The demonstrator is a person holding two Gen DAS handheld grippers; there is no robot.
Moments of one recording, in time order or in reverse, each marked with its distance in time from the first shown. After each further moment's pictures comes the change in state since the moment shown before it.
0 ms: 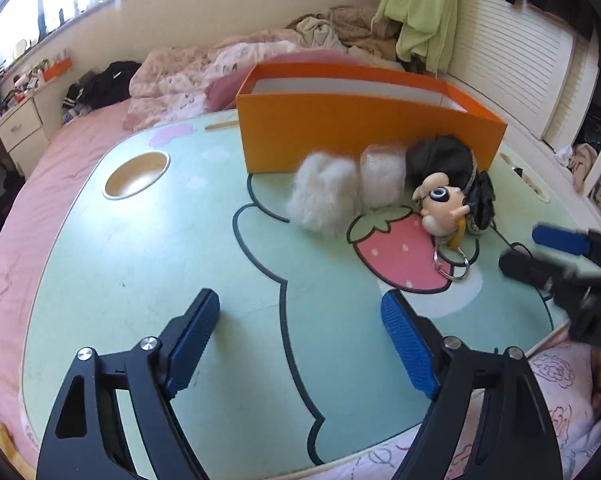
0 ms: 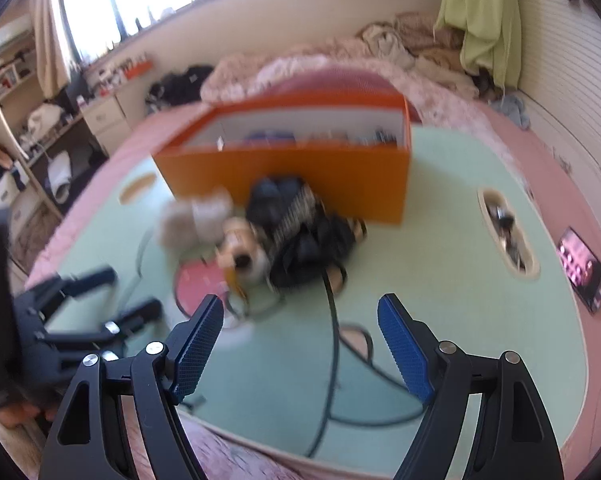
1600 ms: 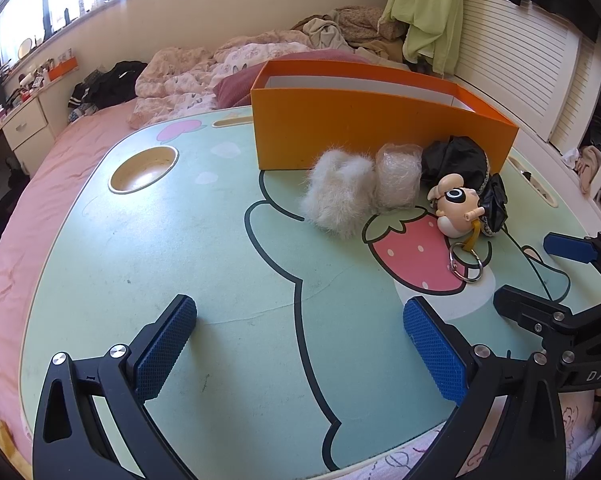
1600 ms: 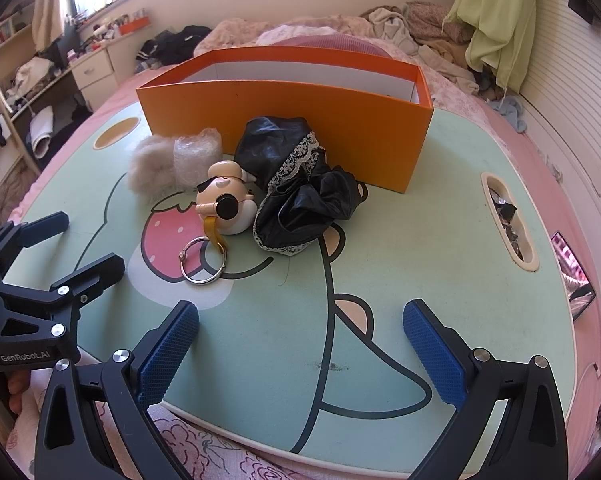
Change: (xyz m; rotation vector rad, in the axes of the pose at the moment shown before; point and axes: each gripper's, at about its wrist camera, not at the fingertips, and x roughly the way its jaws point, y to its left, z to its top) left arm 0.007 0.006 0.001 -0.006 0.000 0.013; right arm 0.011 0.011 -0.008 -0.087 0.038 -0.053
